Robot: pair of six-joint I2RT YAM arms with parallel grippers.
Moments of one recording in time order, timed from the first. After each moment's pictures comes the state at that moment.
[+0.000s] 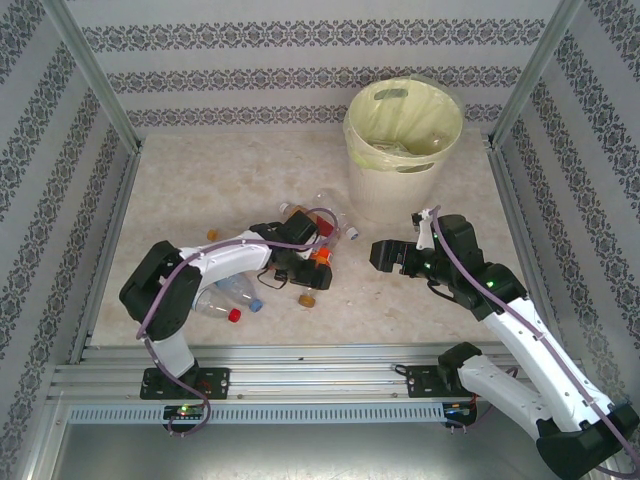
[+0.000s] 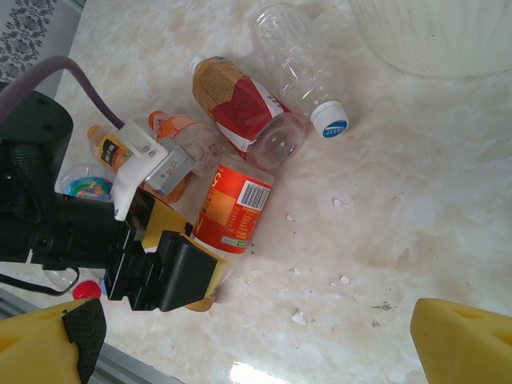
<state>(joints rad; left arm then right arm) -0.69 1.76 1.12 -0.60 0.25 -0.44 0.44 0.81 0.86 -0.74 -0.22 0.55</state>
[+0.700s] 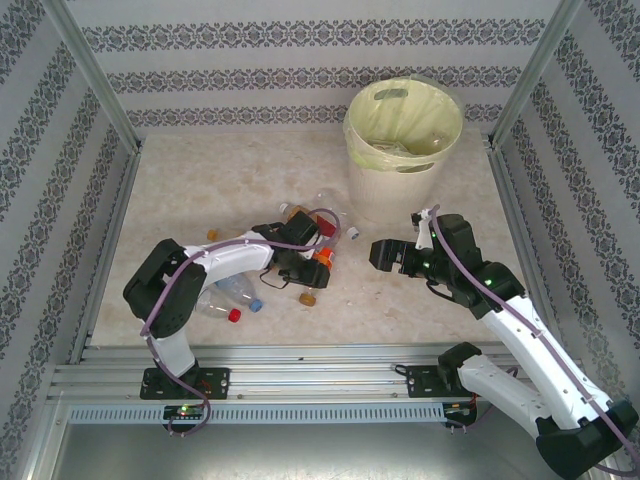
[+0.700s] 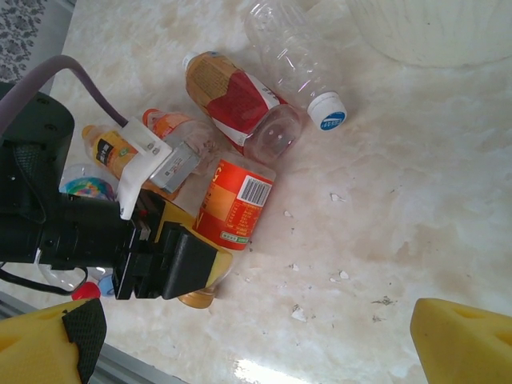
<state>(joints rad) -0.69 1.77 1.11 -0.55 0.28 -0.44 0.44 0.83 0.86 -0.74 -0.21 0.57</state>
